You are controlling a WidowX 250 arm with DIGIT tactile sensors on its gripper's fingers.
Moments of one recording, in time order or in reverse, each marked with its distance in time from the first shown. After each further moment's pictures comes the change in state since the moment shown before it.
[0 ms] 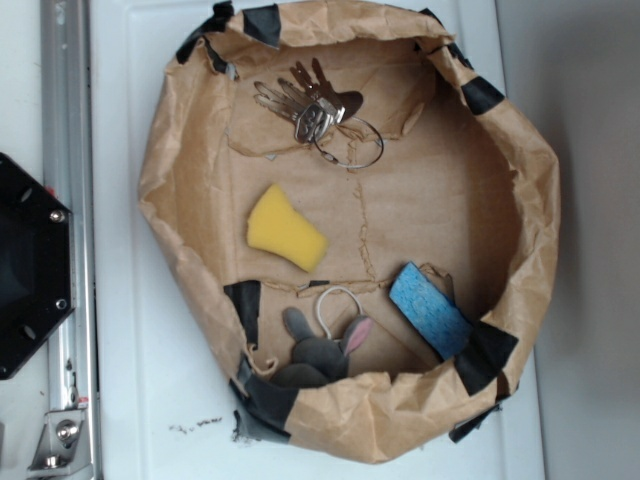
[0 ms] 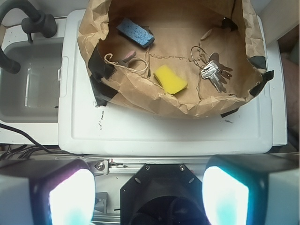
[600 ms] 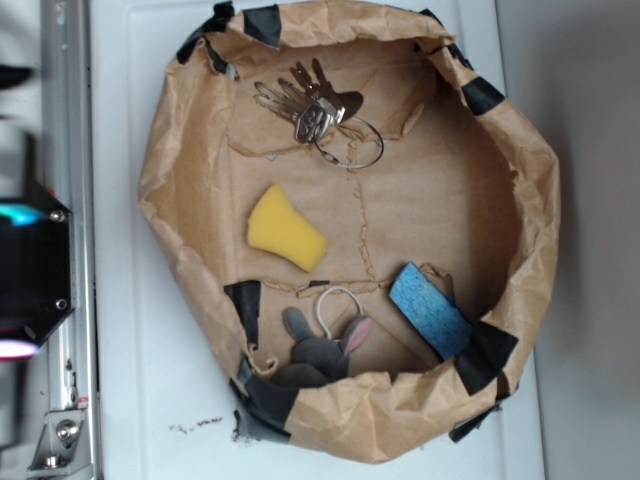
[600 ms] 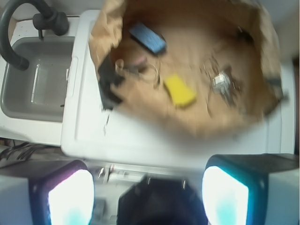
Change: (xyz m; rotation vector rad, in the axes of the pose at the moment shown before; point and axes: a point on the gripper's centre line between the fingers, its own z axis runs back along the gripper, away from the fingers) arm 0.047 0.002 -0.022 -0.030 0.030 -0.136
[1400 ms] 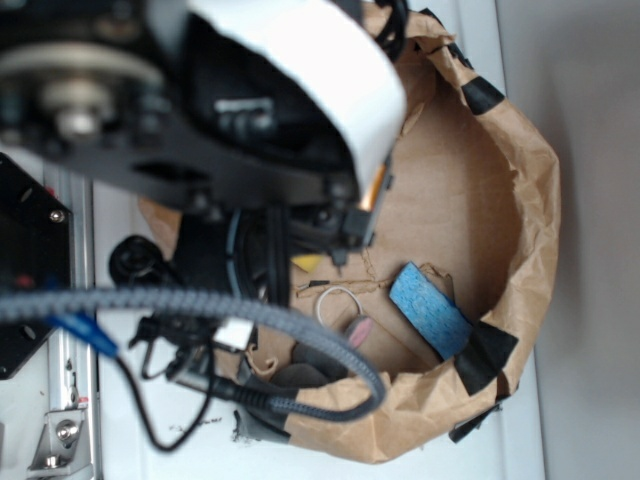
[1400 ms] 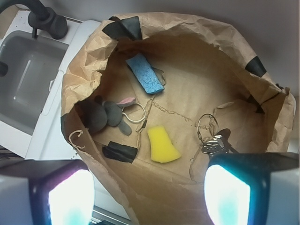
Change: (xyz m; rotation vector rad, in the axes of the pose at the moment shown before) arm 0.051 0.028 -0.020 0.017 -0.012 -0.213
